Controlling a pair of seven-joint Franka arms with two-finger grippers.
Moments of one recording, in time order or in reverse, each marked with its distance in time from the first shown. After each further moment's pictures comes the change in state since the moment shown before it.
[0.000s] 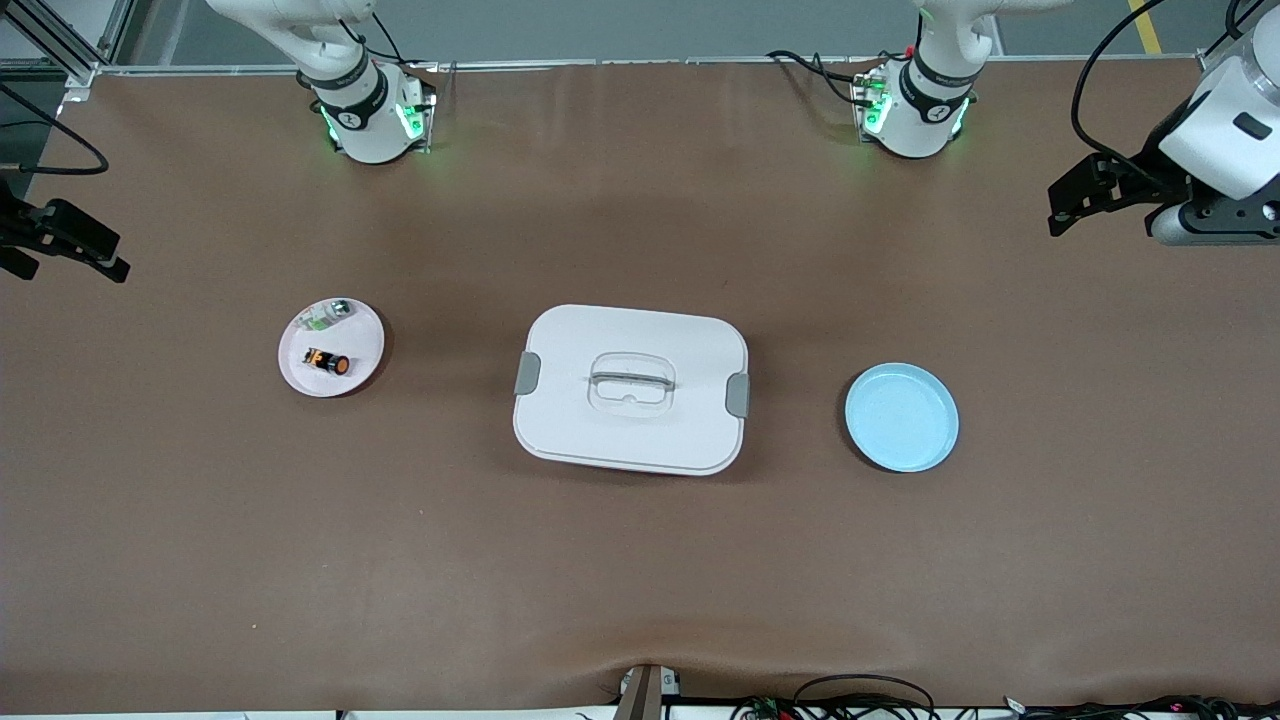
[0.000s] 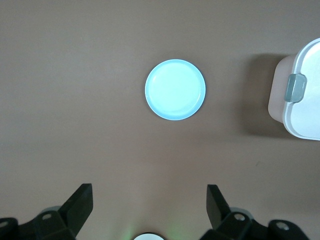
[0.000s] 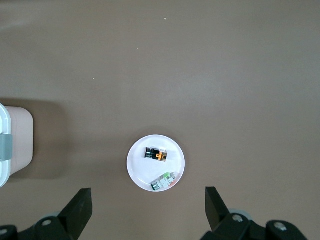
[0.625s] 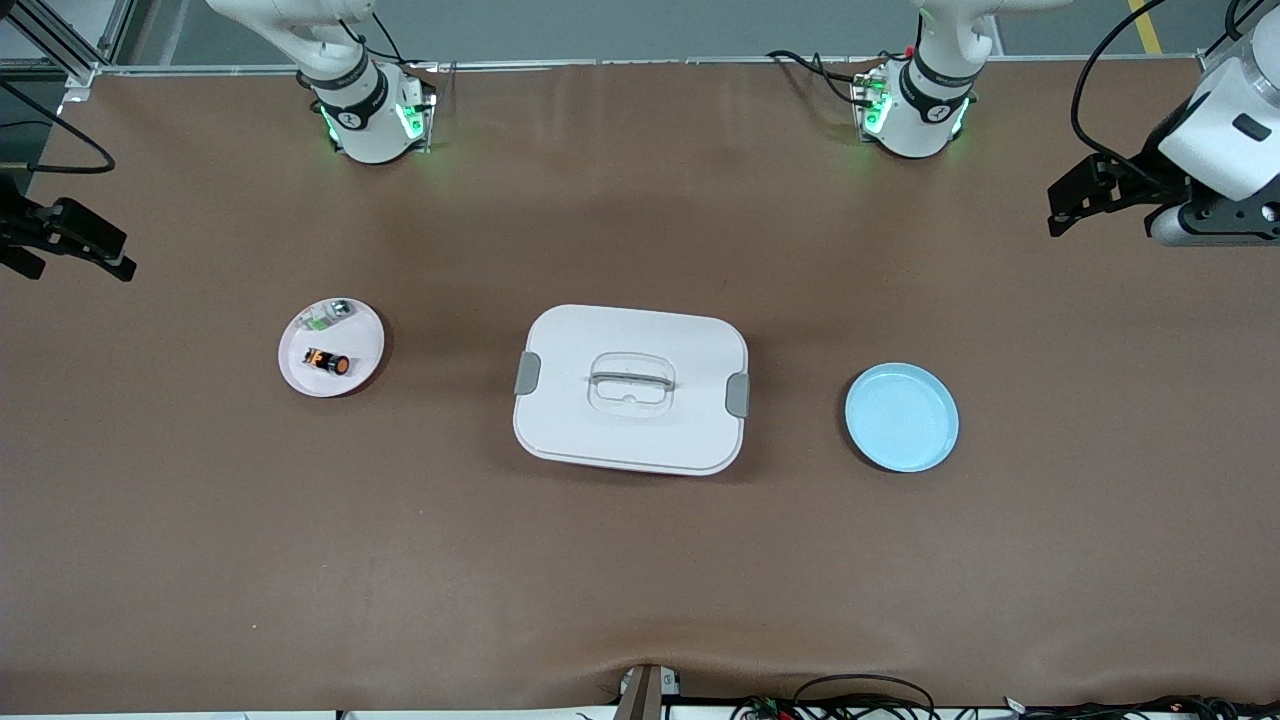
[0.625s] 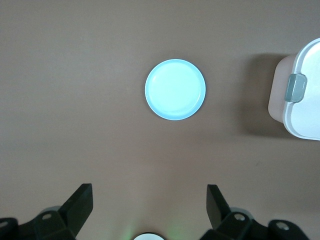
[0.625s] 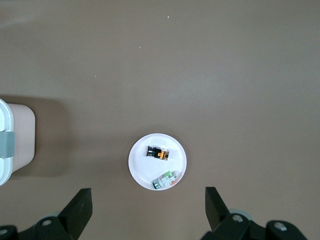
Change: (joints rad) left arm 0.000 0.001 0.000 0.000 0.000 0.000 0.000; right arm 0.000 0.000 0.009 0.000 0.002 -0.005 -0.001
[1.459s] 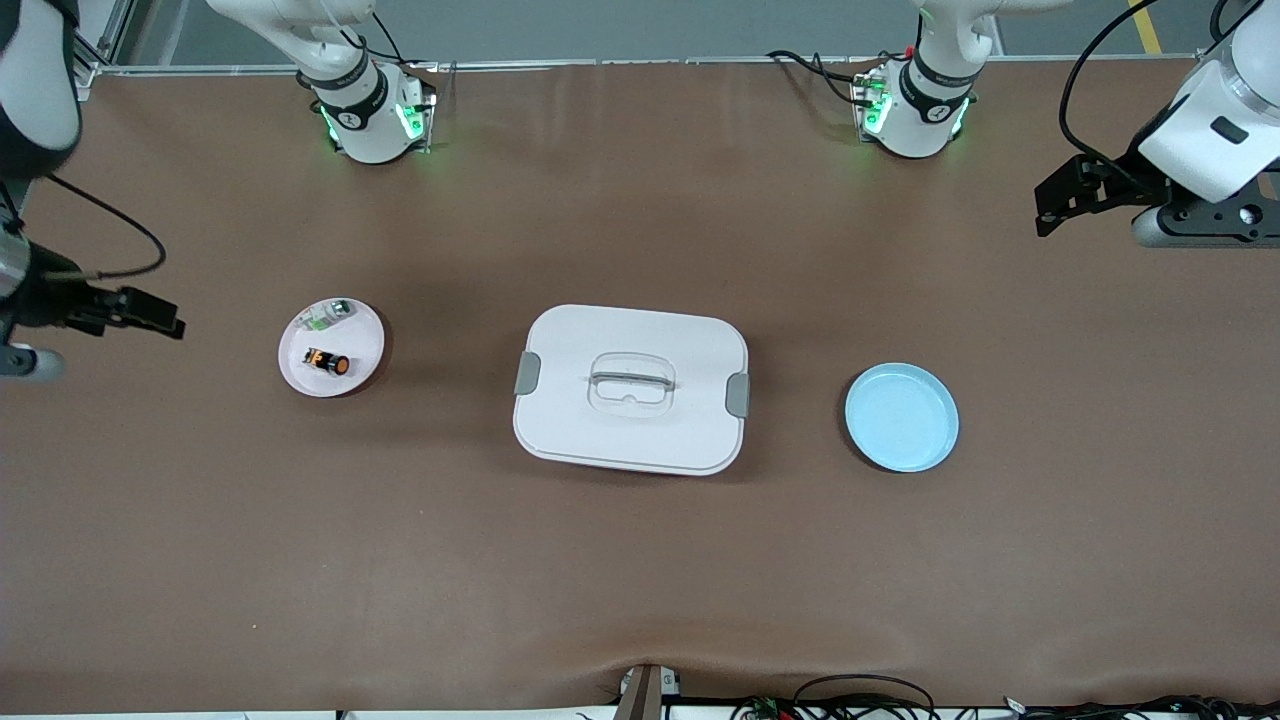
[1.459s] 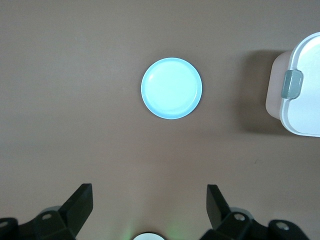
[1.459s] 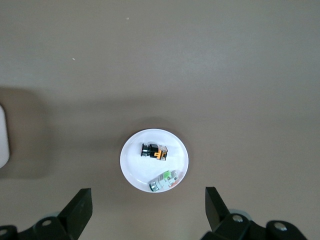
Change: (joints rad) left arm 0.000 0.005 -0.020 -0.002 0.000 0.000 0.000; right arm -0.008 0.209 -0.013 -0.015 0.001 0.064 0.000
